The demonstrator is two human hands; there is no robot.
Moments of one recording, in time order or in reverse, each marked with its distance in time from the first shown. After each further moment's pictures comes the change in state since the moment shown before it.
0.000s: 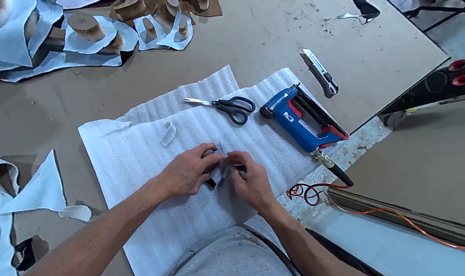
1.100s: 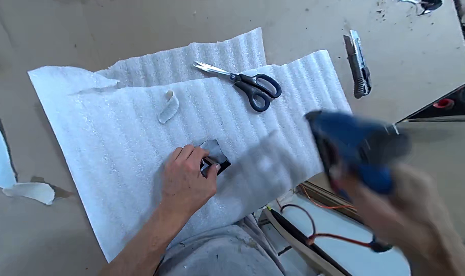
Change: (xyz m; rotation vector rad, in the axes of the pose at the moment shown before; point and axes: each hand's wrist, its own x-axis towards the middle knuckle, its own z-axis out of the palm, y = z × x) left_hand -0.018 0.054 0.051 -0.017 0.468 -0.747; right_hand 0.005 -0.035 -0.171 -0.647 -0.156 0.268
